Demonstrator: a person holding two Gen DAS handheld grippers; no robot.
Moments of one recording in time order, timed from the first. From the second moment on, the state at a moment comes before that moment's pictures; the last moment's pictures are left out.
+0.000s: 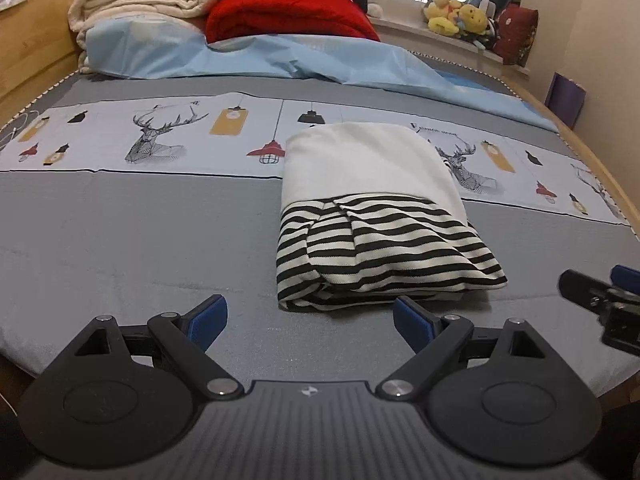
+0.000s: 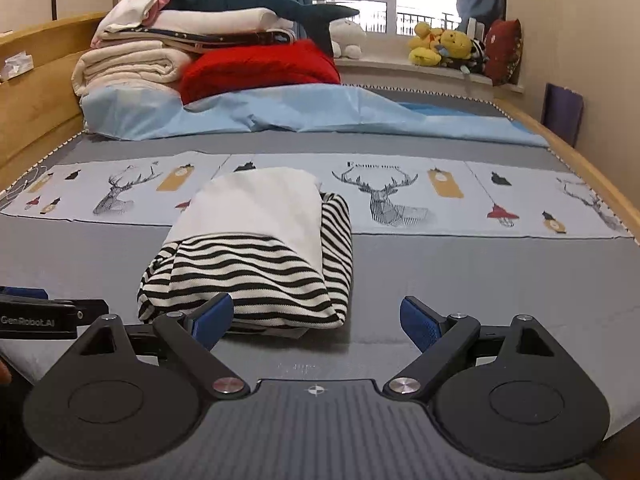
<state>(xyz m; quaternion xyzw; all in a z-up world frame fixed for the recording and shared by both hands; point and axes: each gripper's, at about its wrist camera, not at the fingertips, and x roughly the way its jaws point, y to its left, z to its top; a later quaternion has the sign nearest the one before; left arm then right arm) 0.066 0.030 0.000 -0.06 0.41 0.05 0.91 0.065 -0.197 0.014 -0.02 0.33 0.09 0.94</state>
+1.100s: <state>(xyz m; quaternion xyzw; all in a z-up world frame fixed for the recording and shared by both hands) 0.067 0.023 -0.004 -0.06 0.41 0.05 0.91 0.067 -0.193 0.010 -0.02 0.34 0.09 0.93</state>
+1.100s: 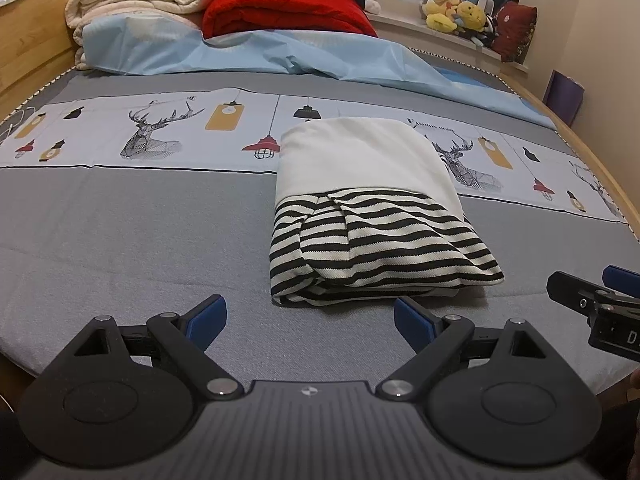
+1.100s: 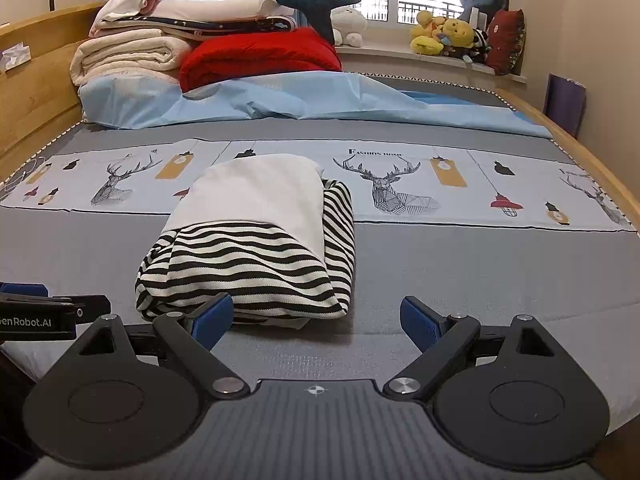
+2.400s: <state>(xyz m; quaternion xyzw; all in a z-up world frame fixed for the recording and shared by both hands) 0.067 0.017 -0.005 -0.06 0.41 0.04 0.91 0.067 -0.192 0.009 -0.03 0.34 0.09 0.93</state>
